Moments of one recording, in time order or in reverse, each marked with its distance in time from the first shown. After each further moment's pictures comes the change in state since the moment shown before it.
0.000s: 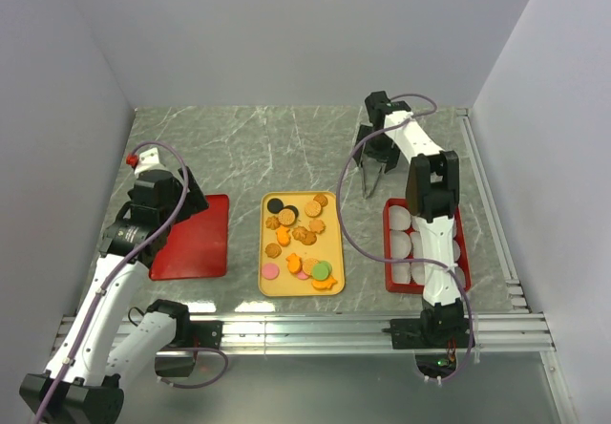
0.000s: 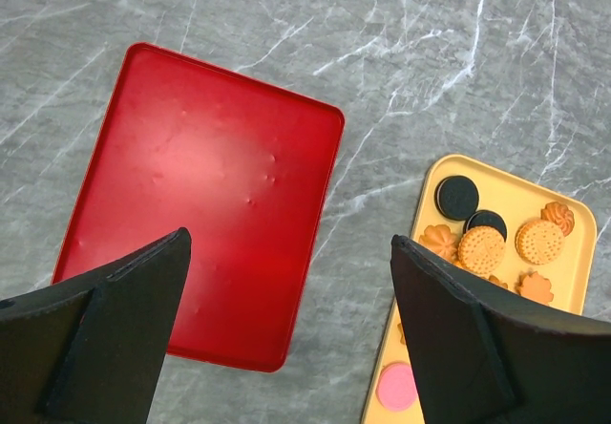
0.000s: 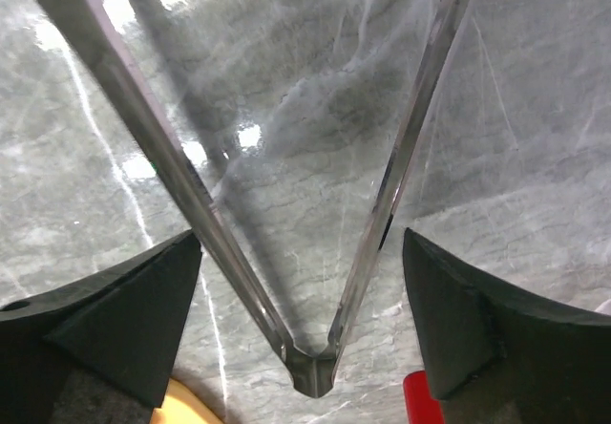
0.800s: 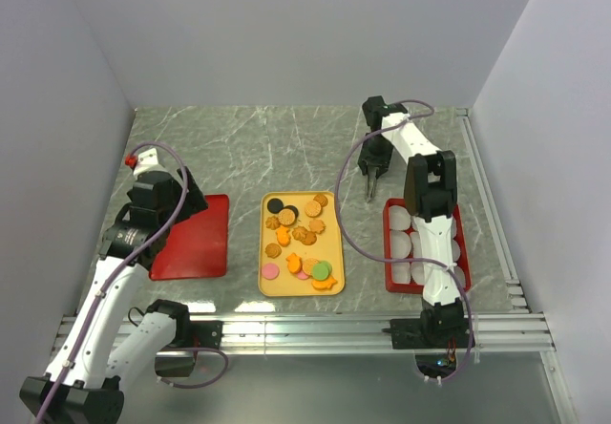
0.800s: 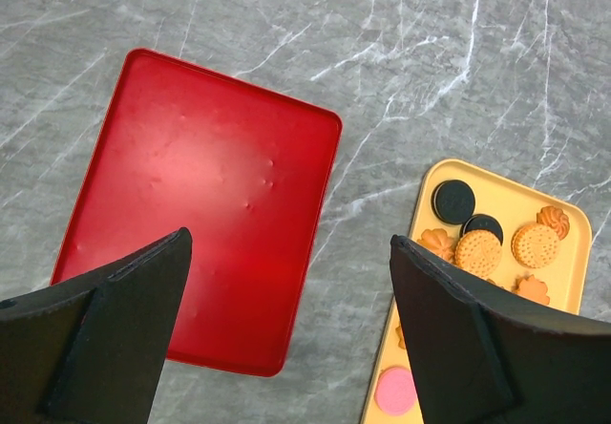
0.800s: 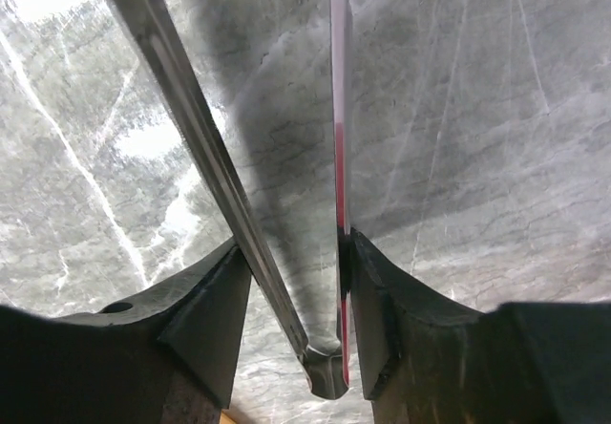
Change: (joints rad) left arm 0.002 -0.014 -0.011 0.015 0.001 0.002; right arm 0.009 0.022 -0.008 -0.056 -0.008 0.029
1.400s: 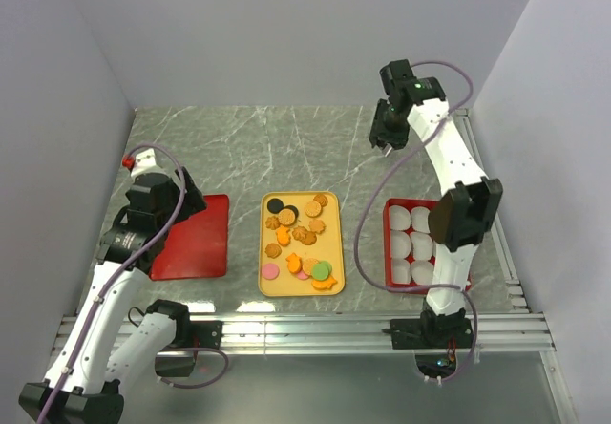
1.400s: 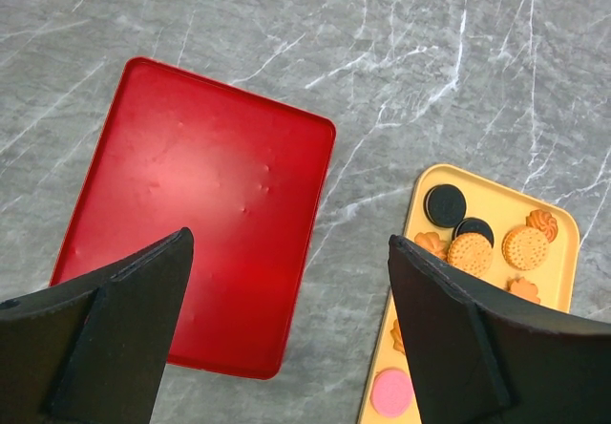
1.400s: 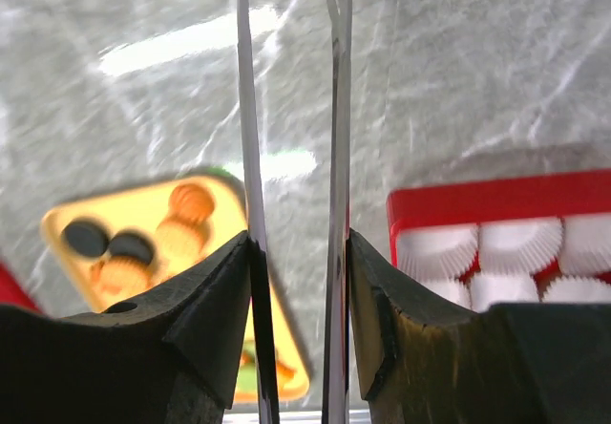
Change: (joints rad) left arm 0.000 -0.026 -0.002 0.005 0.000 0.000; right arm 0.037 -0.434 -0.032 -0.146 0.003 -0.021
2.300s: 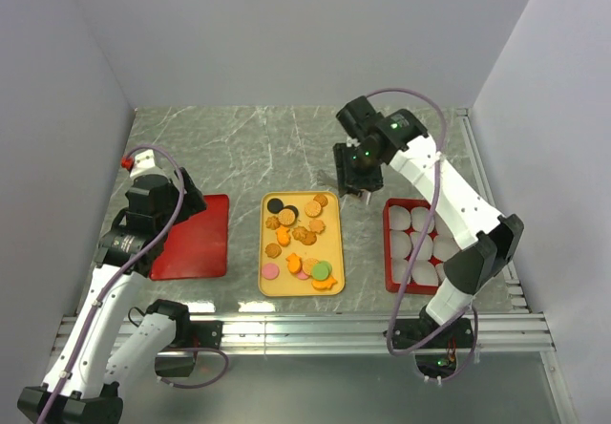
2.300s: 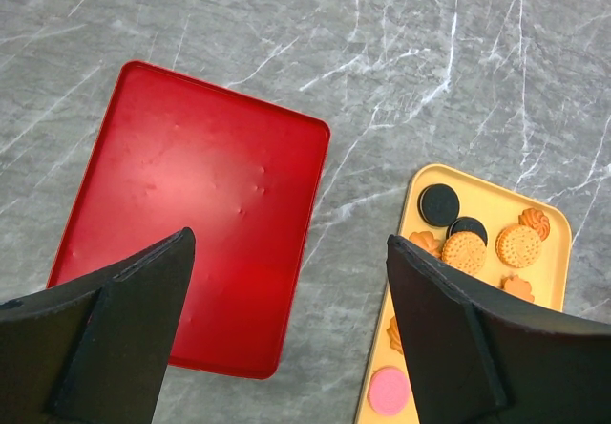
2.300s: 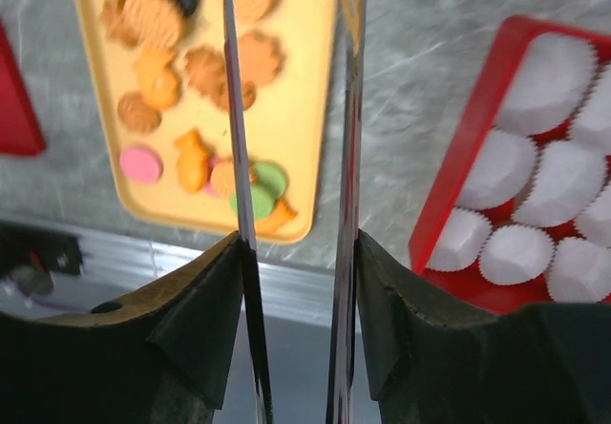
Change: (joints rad) left arm -0.010 -0.021 -0.001 0.000 0.000 -0.001; right arm 0.325 -0.332 -0.262 -0.122 -0.071 -0.011
